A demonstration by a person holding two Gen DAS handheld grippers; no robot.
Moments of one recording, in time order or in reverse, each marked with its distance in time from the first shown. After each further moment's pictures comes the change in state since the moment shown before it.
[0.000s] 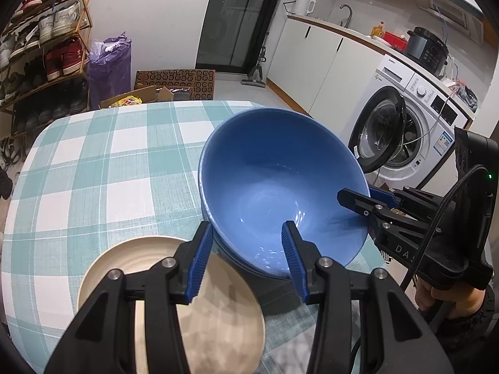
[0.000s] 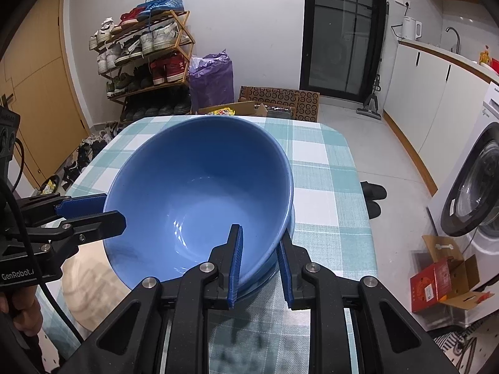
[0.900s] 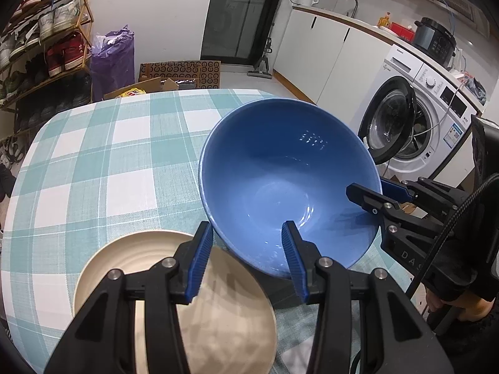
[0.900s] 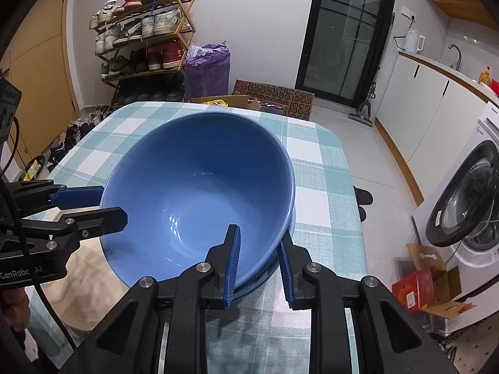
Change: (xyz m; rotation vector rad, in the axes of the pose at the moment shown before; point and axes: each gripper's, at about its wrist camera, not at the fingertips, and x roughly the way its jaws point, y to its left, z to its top) left arm 0.019 0.000 -0.007 0.007 0.036 0.042; right arm 0.012 0.019 -0.004 -0.076 0.018 -0.084
